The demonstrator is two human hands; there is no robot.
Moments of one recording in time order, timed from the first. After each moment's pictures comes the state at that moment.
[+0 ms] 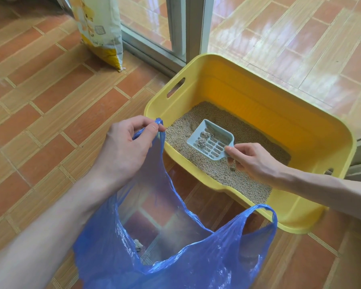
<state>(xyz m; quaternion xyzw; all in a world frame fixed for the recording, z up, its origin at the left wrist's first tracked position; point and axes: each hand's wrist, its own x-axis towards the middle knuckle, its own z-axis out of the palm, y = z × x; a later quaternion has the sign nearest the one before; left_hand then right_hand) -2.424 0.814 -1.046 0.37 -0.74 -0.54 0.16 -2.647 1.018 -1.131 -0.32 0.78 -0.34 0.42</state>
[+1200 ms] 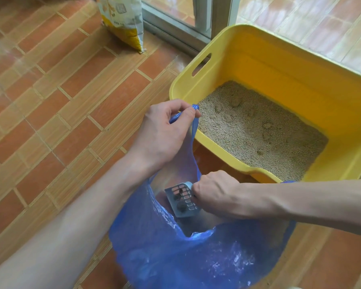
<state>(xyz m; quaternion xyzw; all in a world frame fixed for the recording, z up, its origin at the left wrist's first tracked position) -2.426 0.826 -1.043 0.36 -0.78 -0.49 0.12 -2.486 0.959 -1.145 -0.68 0.68 0.14 0.24</state>
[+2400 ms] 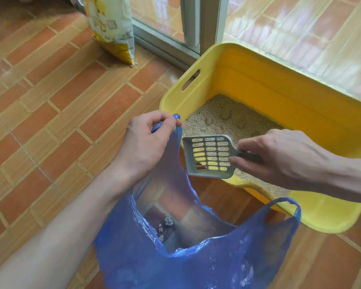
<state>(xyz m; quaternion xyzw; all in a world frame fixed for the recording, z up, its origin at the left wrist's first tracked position) -2.429 0.811 -1.047 0.38 -0.76 -0.51 0.13 -2.611 1.003 -1.047 -0.62 0.78 -0.04 0.11</state>
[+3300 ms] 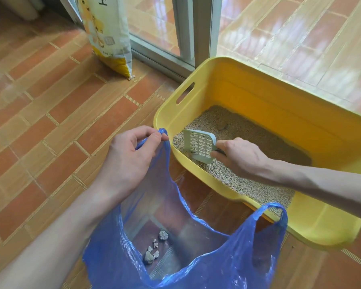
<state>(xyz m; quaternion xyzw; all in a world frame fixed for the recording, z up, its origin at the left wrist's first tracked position) -2.420 0.807 -1.043 0.40 -0.75 -0.51 0.14 -2.630 0.949 -1.146 -0.52 0.83 -0.09 0.20</state>
